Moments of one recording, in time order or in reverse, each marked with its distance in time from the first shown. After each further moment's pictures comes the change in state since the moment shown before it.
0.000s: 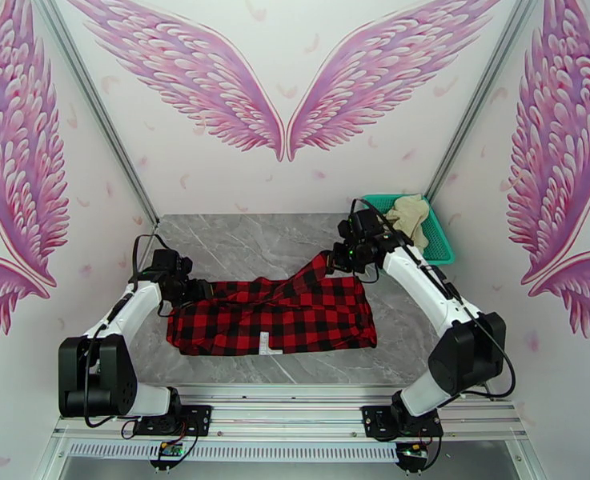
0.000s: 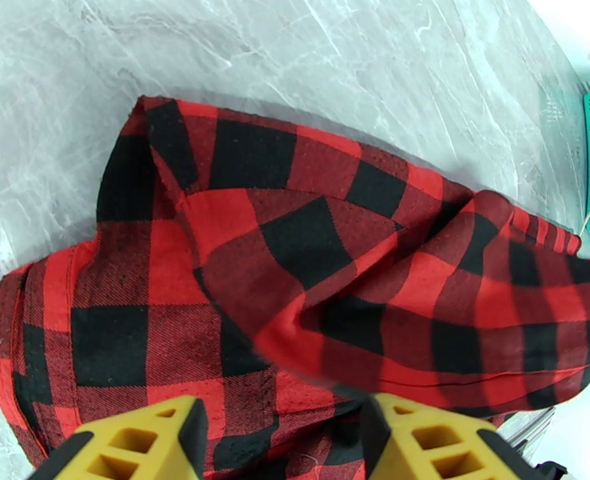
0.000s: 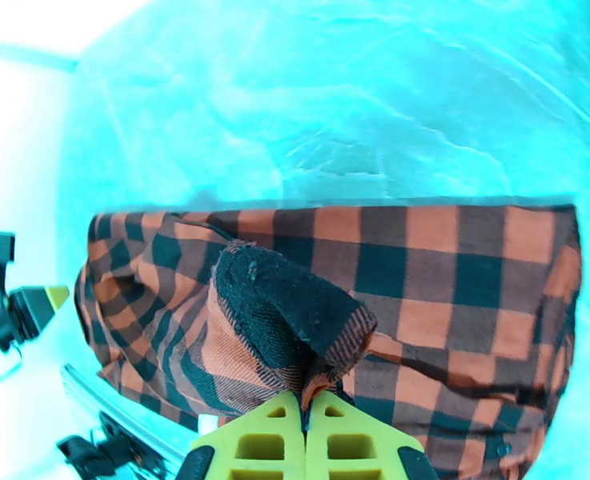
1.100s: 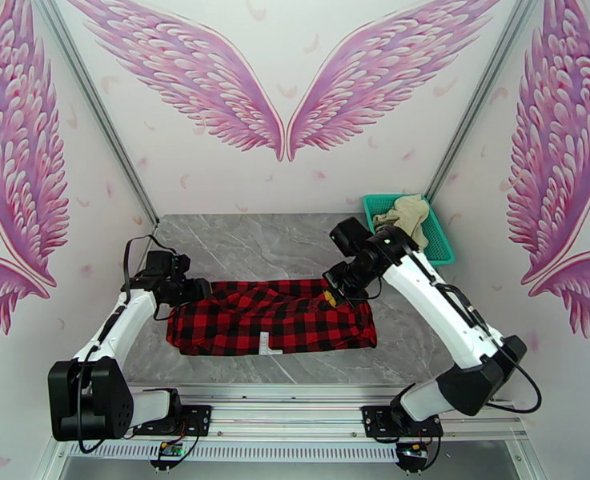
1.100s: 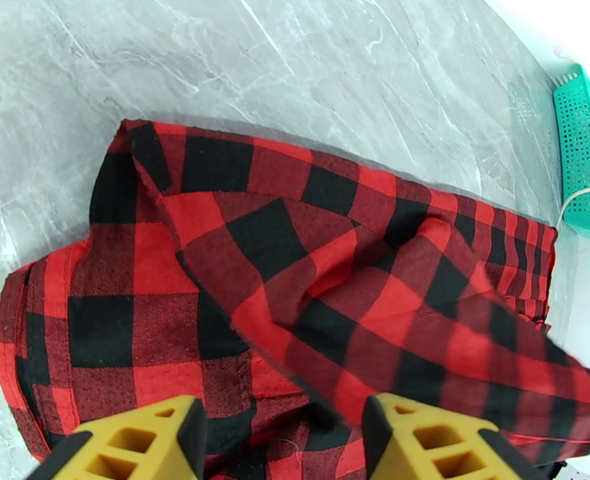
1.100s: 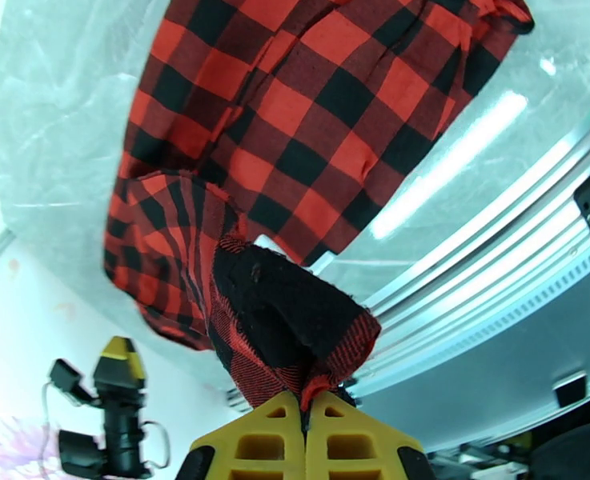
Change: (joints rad) left arm 0.004 -0.123 -0.029 -0.005 0.030 0.016; right arm 0.256 -0.141 0.168 -0.553 0.012 1.104
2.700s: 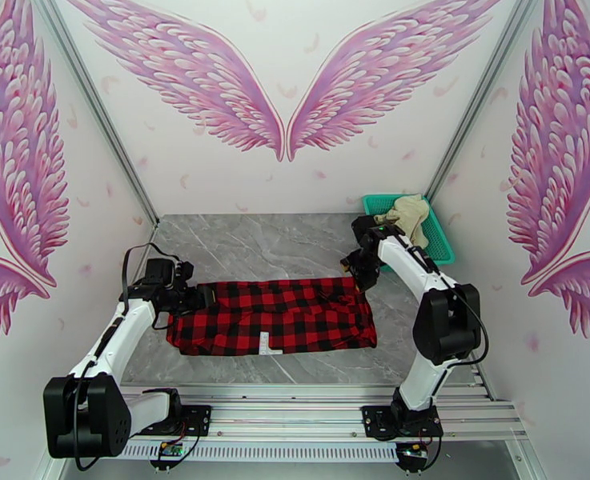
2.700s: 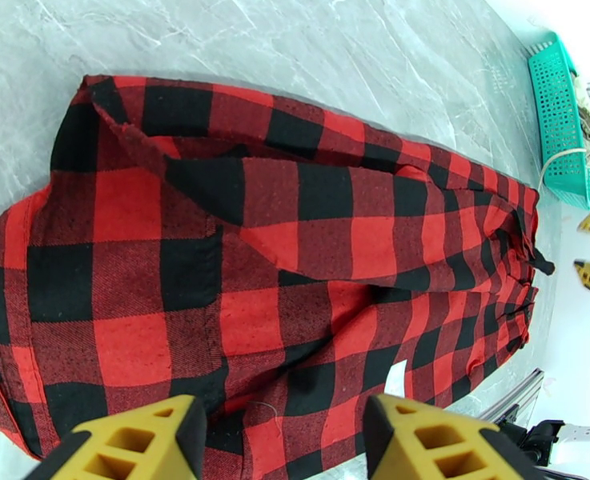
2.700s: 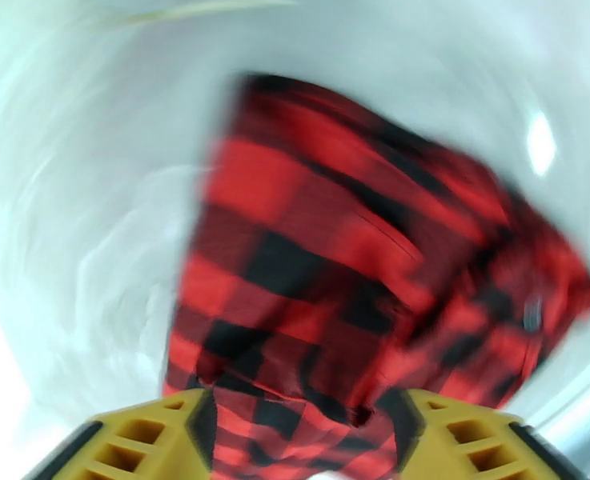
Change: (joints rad) left arm -0.013 -0.074 -0.064 -0.033 0.074 0.011; right arm -0.335 0.299 -0.167 0.451 0.187 -0.521
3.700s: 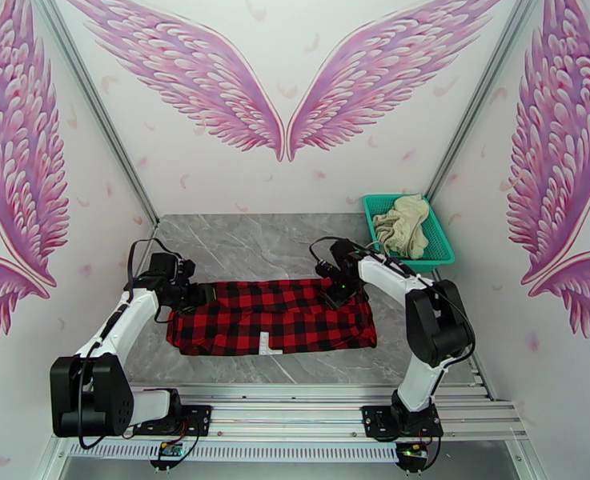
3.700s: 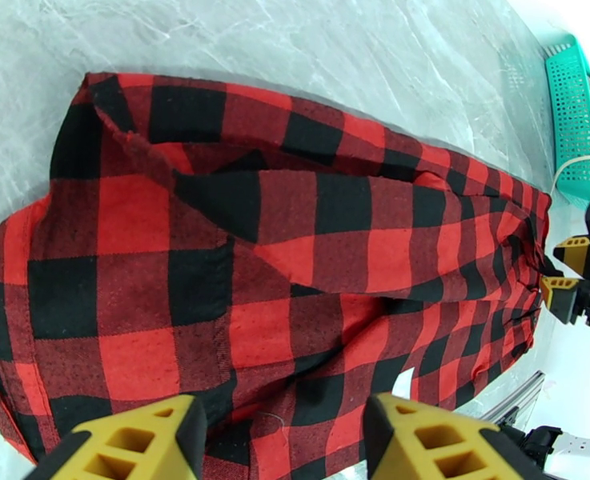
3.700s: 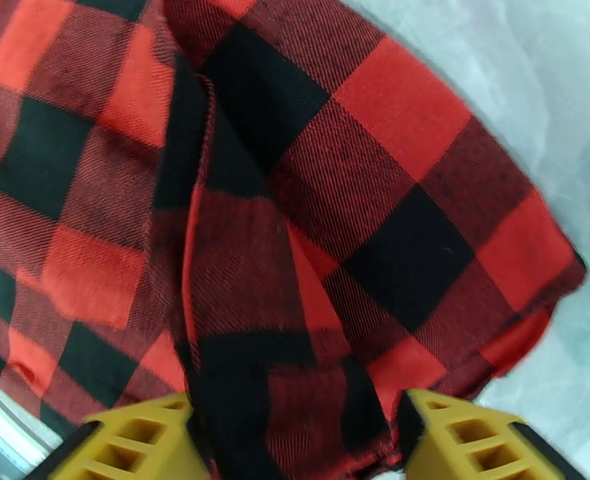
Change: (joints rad) left arm -0.005 0.097 0.064 -0.027 -0.023 0.000; right arm 0.122 0.054 -0.227 0.164 0.025 -1.431
